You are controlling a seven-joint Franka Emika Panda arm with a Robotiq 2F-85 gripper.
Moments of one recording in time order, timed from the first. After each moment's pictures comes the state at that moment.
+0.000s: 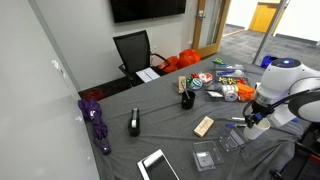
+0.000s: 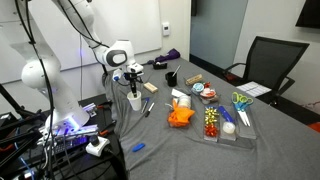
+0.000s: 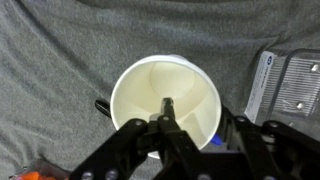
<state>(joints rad) 0.03 0.02 0.03 -2.78 -0.33 2.76 0.54</state>
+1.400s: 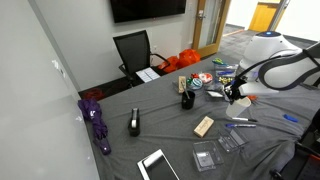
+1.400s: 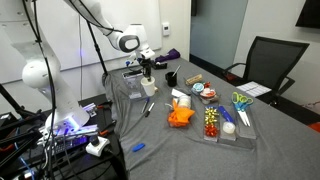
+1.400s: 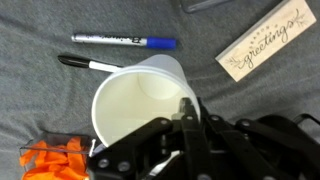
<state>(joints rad) 0.06 0.07 0.03 -2.47 -0.13 2.63 0.76</state>
